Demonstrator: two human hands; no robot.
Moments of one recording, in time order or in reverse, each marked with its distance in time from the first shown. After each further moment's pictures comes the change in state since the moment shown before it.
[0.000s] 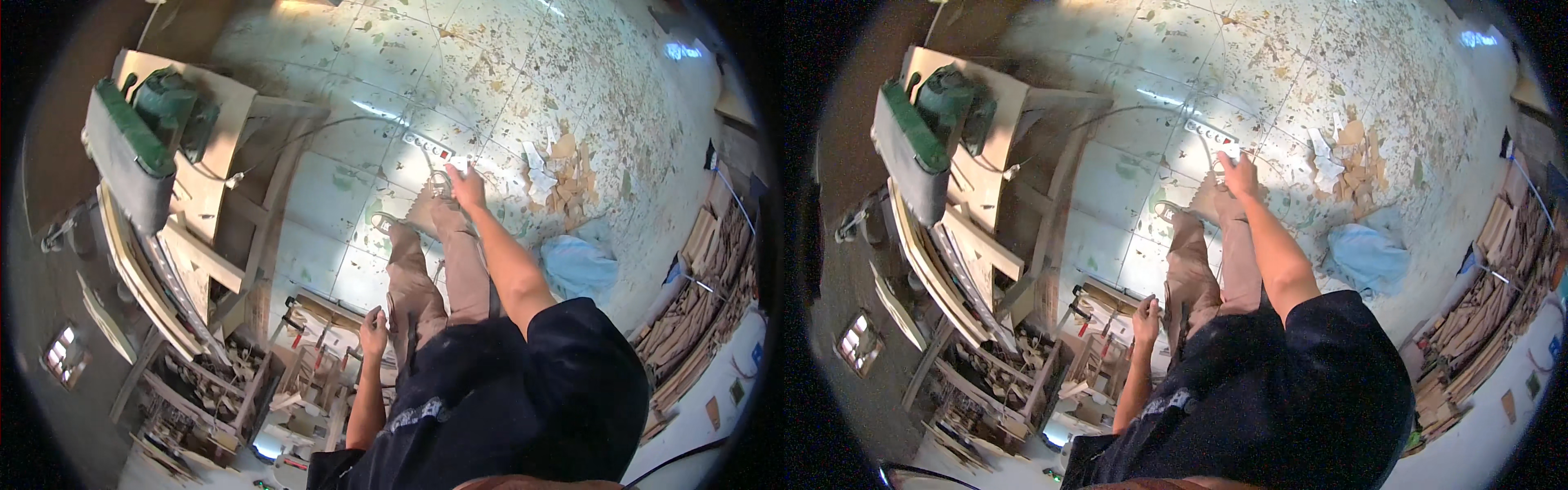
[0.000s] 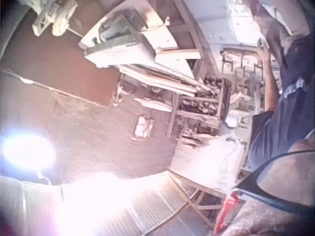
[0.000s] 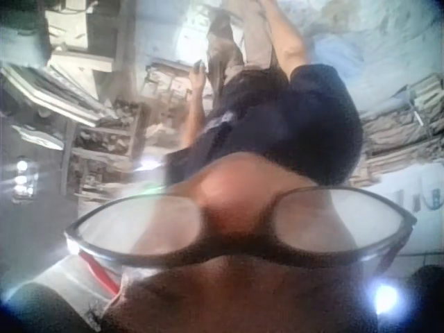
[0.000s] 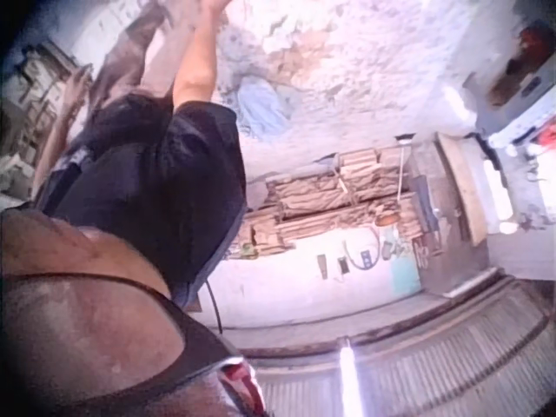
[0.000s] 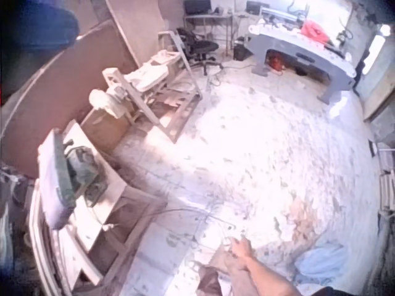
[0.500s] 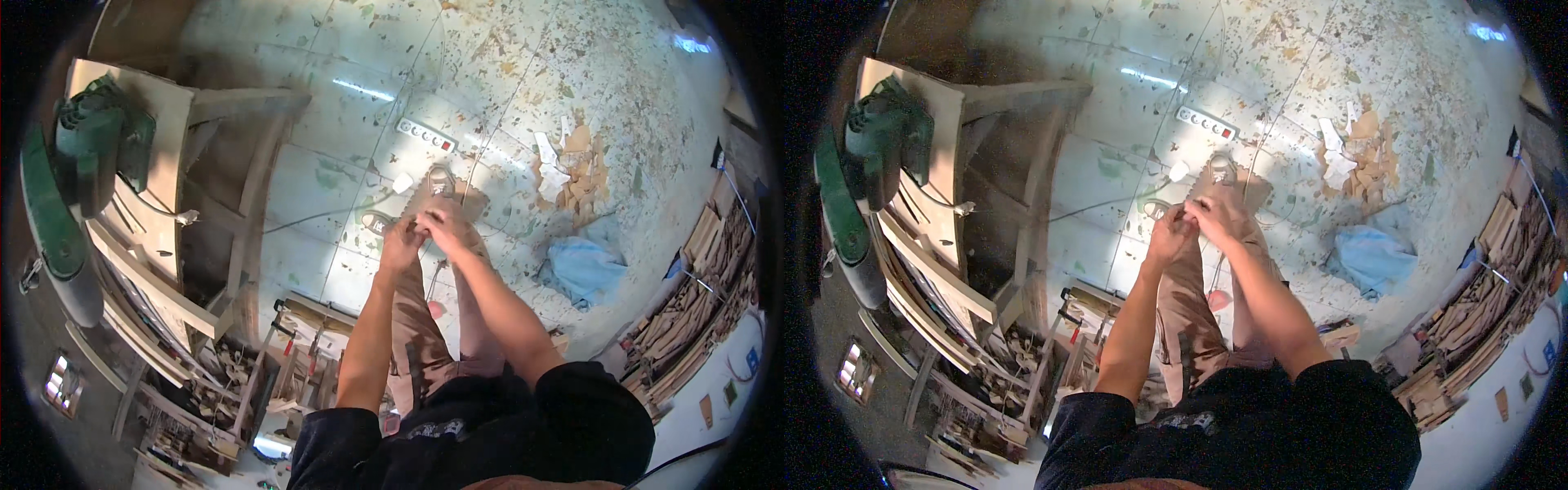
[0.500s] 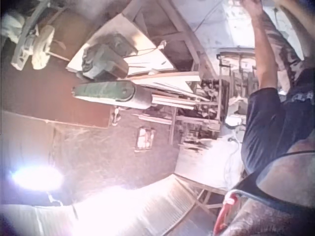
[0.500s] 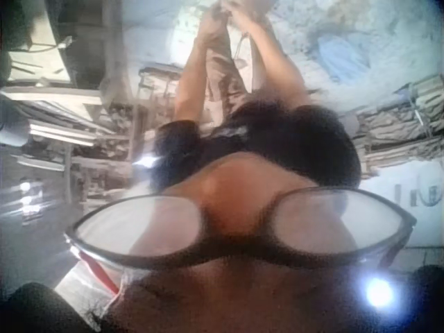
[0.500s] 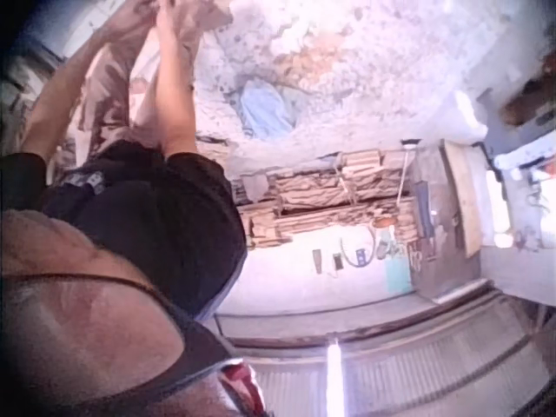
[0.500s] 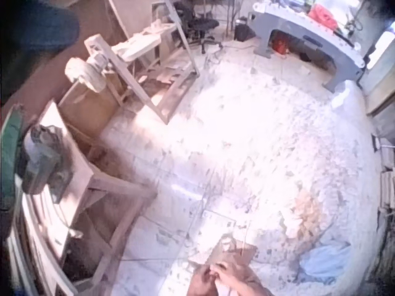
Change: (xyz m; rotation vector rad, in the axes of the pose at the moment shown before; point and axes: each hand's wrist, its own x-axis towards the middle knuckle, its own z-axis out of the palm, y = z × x) left_hand 0.214 0.157 0.097 -0.038 -0.322 0.419; right_hand -0.036 0.053 0.094 0.388 -0.417 0.108
